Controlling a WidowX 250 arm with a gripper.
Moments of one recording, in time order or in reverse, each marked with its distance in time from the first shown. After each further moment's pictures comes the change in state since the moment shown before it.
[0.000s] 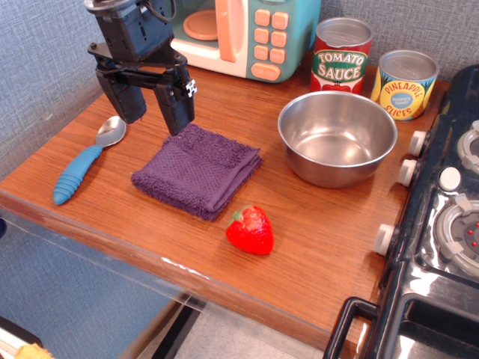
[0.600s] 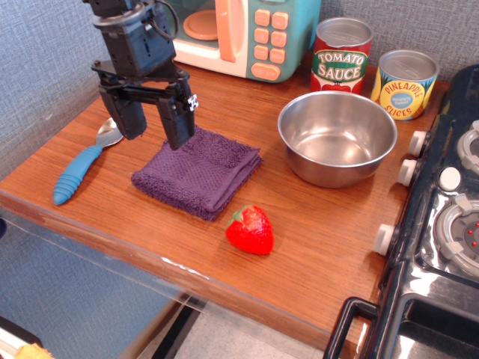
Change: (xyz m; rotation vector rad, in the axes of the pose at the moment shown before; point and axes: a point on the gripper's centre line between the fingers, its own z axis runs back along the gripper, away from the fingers) arm -0.004 0.001 -0.016 -0.030 0.086 0.028
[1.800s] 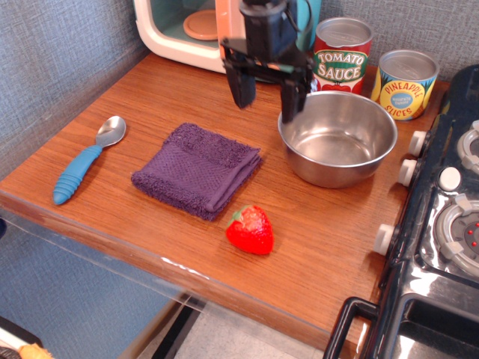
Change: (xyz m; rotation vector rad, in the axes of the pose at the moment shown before) arm 0.110 -0.054 -0.041 0.117 -0.064 -0.075
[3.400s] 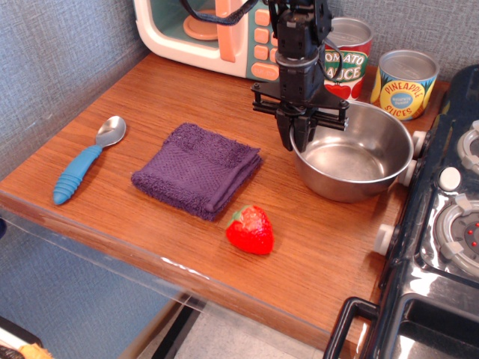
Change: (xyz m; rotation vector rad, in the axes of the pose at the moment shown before) arm 0.010 -0.023 -0.040 -0.015 0.015 0.106
